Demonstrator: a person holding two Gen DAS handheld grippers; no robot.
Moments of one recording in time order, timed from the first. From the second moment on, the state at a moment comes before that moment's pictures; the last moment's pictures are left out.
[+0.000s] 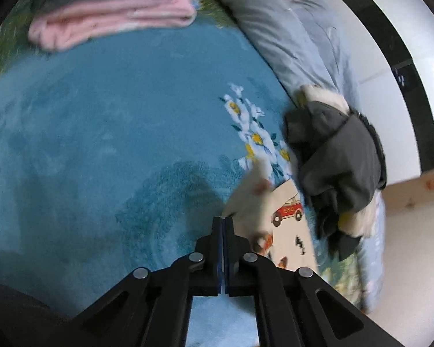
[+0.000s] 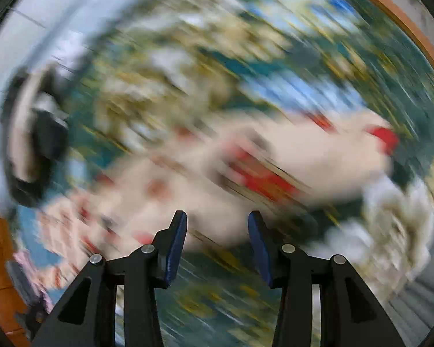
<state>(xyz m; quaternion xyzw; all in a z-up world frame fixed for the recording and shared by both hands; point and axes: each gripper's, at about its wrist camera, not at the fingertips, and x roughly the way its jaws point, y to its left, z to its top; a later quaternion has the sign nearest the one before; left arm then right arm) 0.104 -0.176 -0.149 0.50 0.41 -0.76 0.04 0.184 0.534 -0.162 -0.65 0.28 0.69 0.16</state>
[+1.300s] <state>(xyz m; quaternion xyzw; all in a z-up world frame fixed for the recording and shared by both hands) 0.043 -0.145 -0.172 0.62 0.30 -0.72 0.05 0.104 0.538 -0.195 -0.63 0.34 0.66 0.23</state>
